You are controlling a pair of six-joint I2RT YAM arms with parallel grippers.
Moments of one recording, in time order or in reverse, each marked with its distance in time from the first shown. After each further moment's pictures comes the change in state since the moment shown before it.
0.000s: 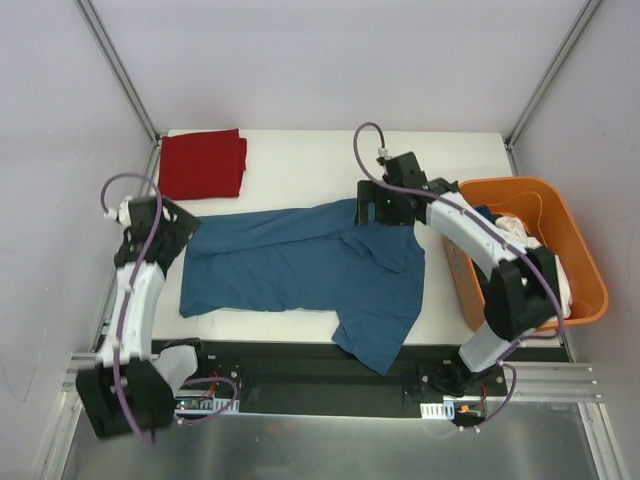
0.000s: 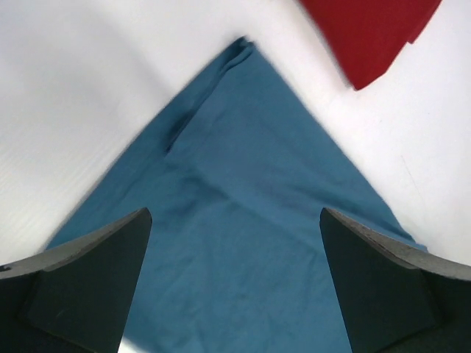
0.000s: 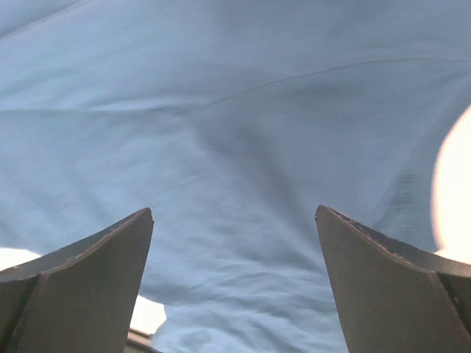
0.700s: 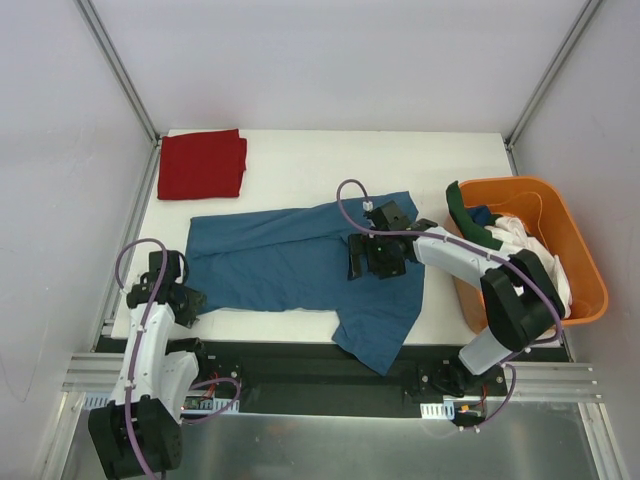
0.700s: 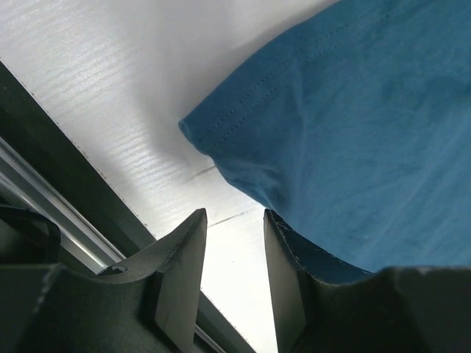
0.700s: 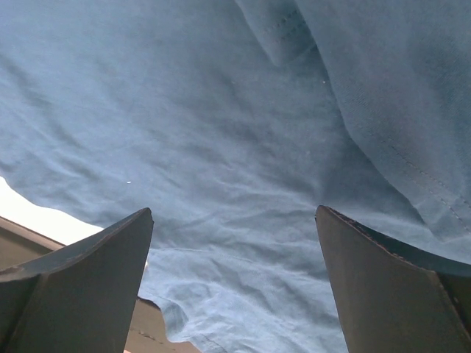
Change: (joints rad) left arm 0.001 -0.401 -0.387 -0.455 -0.037 -0.261; right arm 0.163 -0.138 -0.424 0.142 -0.111 0.098
